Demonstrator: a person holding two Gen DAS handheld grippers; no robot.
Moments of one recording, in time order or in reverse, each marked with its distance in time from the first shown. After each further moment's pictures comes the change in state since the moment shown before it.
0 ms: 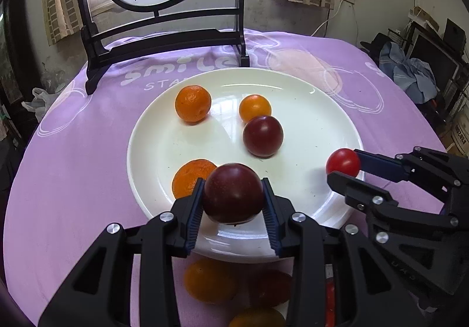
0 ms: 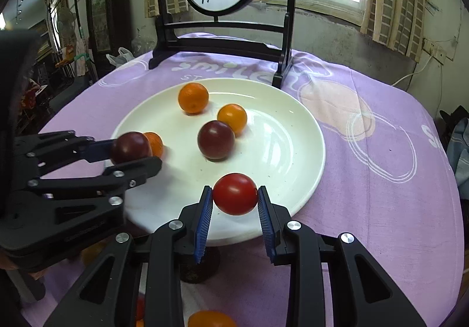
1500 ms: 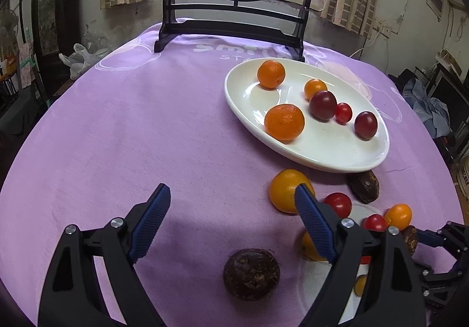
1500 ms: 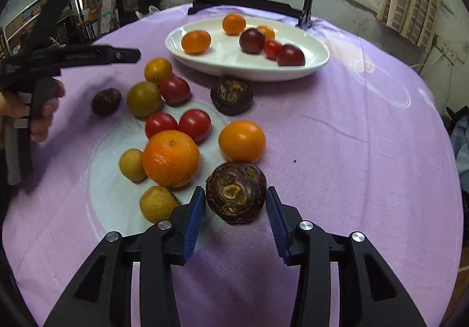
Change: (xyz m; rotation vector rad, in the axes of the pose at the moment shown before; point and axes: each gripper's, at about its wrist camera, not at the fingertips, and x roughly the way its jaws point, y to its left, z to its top) left arm -0.052 0.071 -0.083 -0.225 -0.052 0.060; right arm -0.063 0.016 -0.122 -0.124 0.131 0.053
